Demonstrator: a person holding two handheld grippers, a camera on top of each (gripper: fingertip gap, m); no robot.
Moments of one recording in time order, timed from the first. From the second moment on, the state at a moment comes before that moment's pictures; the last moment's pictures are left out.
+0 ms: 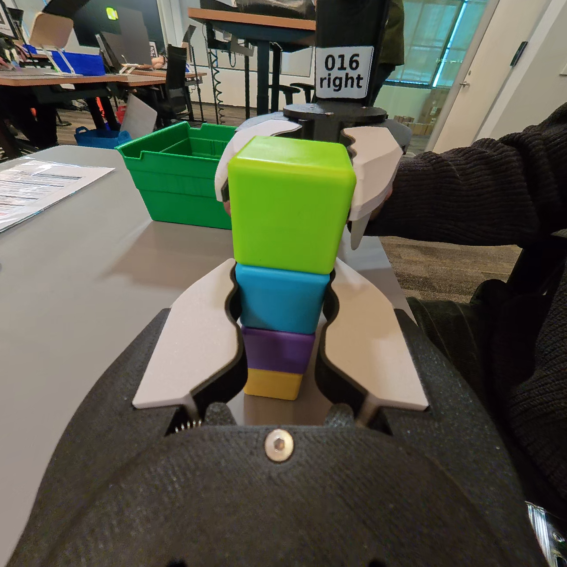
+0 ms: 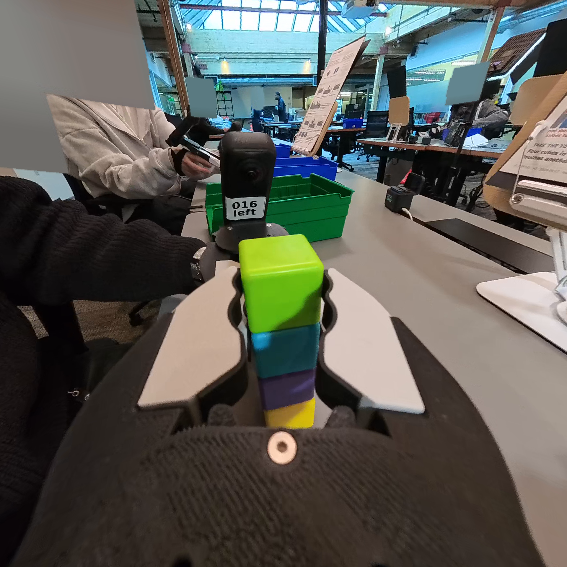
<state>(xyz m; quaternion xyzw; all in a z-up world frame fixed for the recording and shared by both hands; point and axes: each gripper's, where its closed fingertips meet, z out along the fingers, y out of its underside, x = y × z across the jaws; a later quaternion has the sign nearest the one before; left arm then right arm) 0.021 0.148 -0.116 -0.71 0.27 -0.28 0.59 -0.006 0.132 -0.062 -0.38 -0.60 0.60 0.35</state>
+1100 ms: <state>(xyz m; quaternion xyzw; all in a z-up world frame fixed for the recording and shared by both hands) 0.020 0.148 -0.114 -0.71 0.26 -0.29 0.59 0.060 0.287 0.021 -0.51 -0.50 0.47 0.52</state>
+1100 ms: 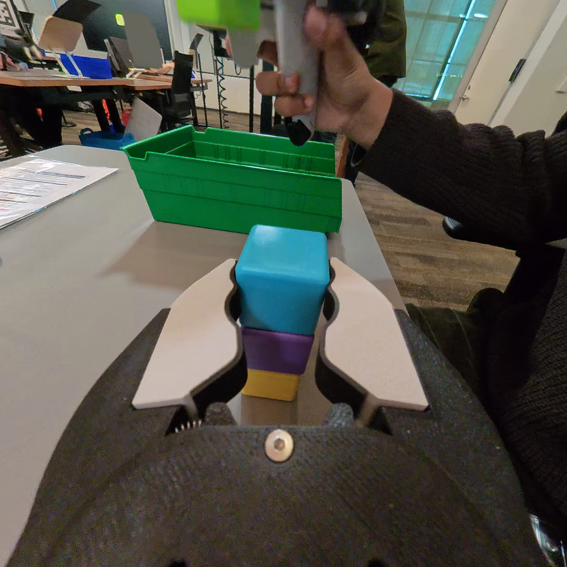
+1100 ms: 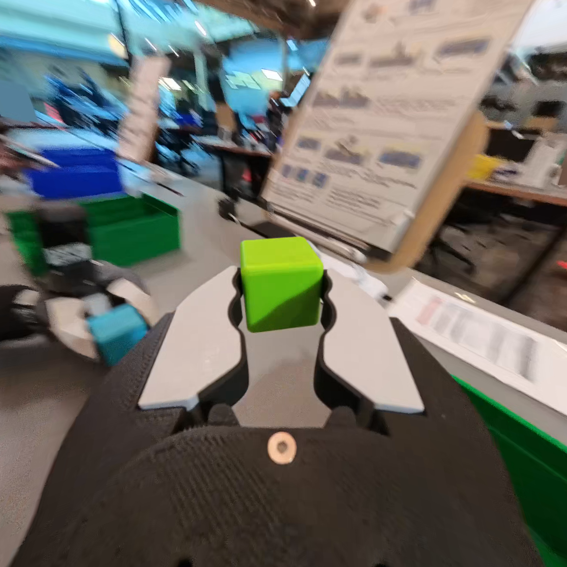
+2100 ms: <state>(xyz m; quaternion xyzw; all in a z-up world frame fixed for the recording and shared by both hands) 0.022 0.152 -0.115 -0.71 0.25 -0.26 0.60 0.089 0.430 -0.176 -0.52 -0.83 -0.02 0.19</state>
